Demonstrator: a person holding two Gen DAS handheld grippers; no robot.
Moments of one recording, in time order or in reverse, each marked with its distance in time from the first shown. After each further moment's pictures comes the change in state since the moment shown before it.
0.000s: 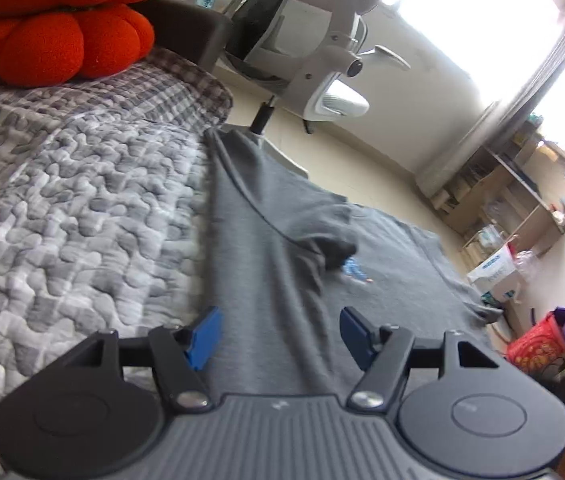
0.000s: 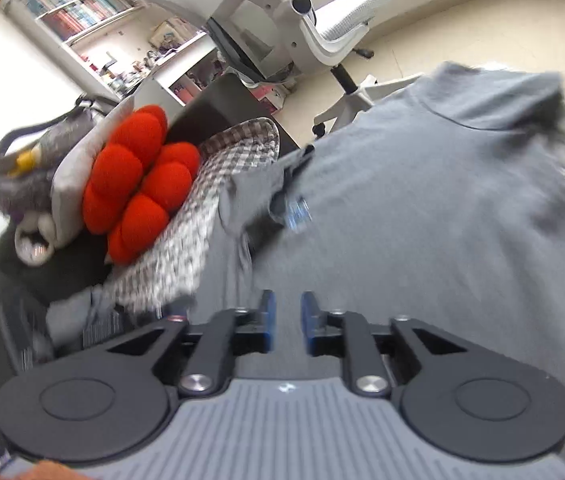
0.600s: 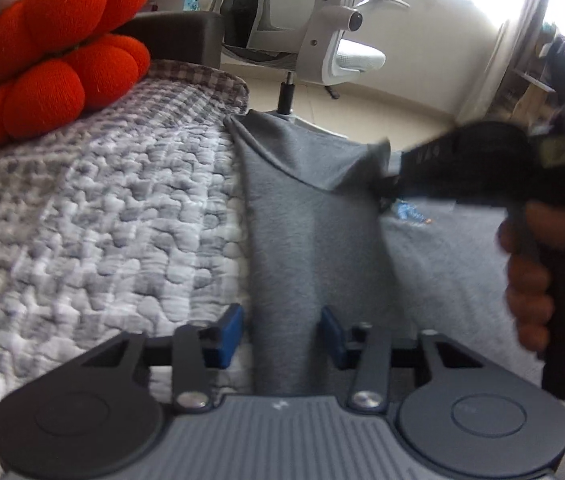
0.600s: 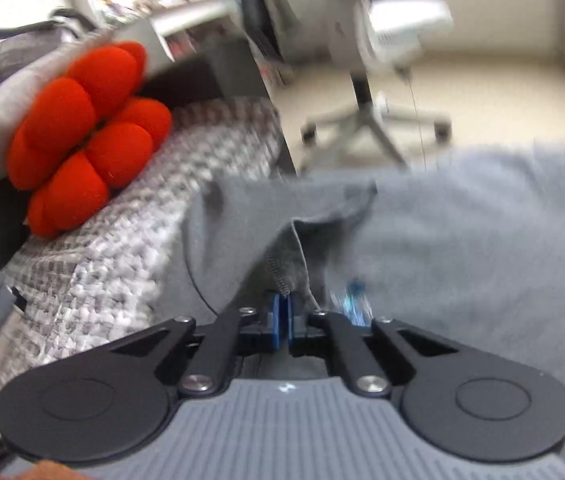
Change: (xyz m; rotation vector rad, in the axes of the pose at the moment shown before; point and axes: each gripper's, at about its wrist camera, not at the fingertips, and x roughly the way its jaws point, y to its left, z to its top) left arm 0.009 -0.014 -0.013 0.254 0.055 0.214; right arm 0.127 0.063 0.030 -0.335 -0.033 -0.204
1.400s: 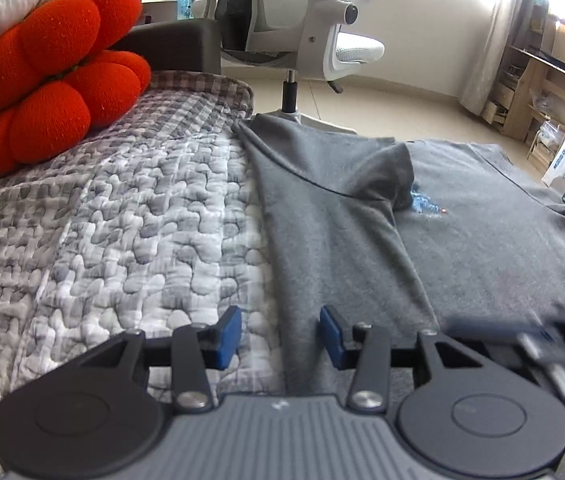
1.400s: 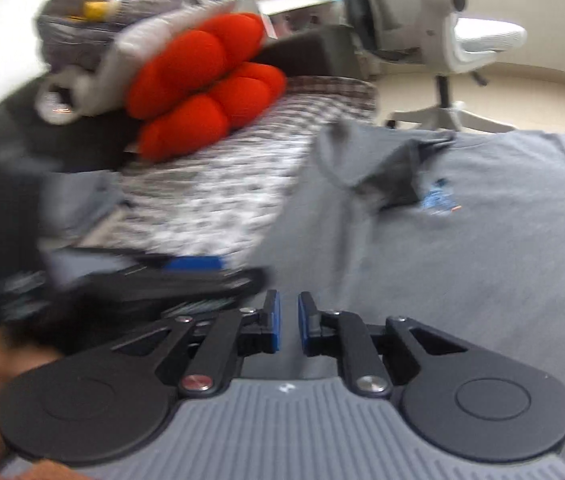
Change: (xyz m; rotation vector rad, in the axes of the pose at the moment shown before) left arm -0.003 0.004 0.006 0.071 0.012 0.047; right arm -0.103 0.044 -0.083 -0.140 0.076 0.224
